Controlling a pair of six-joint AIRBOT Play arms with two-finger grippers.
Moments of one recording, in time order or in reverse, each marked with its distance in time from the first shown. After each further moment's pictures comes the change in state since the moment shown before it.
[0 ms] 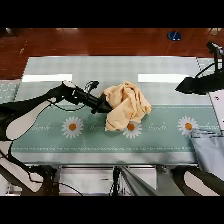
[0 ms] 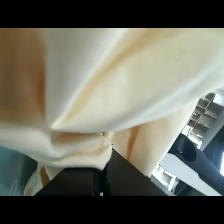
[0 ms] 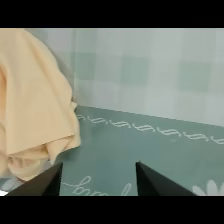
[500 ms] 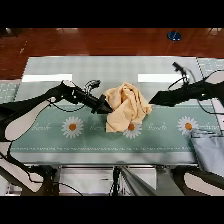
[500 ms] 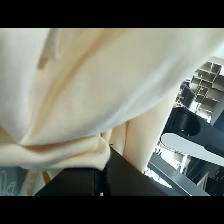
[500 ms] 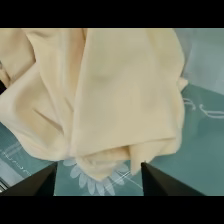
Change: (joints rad) left arm 0.000 0.011 0.003 -0.001 -0.059 0.084; right arm 0.130 -0.192 -0.187 0.327 -0.043 -0.211
